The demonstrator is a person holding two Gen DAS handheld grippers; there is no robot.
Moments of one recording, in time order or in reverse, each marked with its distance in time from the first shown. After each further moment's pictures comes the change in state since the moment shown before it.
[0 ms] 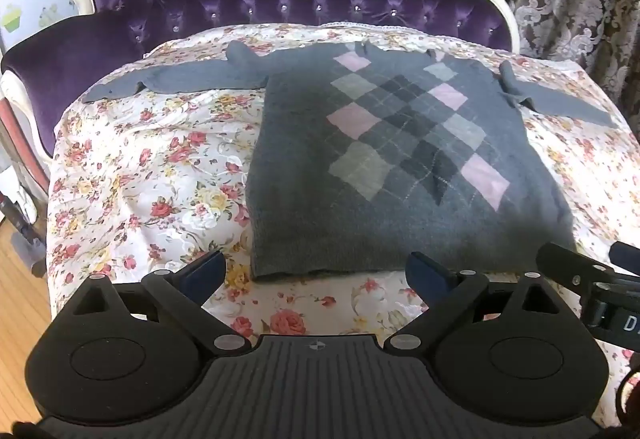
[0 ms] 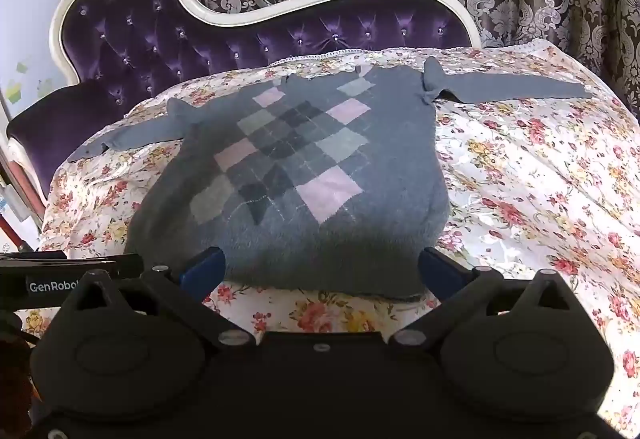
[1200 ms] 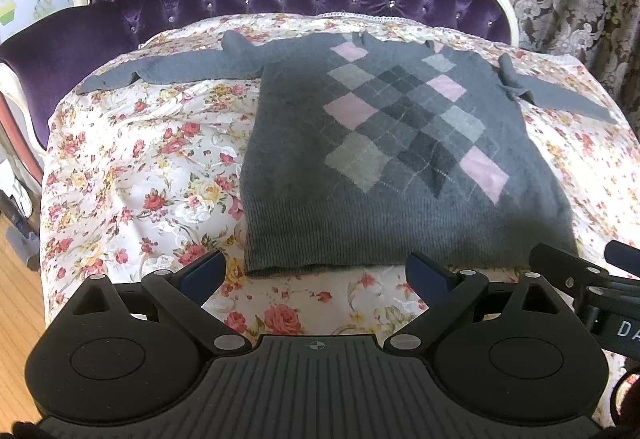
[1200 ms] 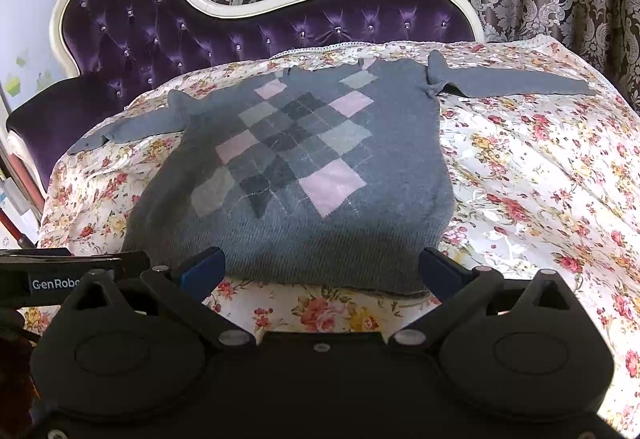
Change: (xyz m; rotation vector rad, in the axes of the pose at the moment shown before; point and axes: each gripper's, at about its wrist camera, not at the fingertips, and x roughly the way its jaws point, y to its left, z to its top) left arm 0.006 -0.002 0.000 -0.004 0.035 -0.007; right arm 0.003 0.000 0.004 -0.007 0.010 0.000
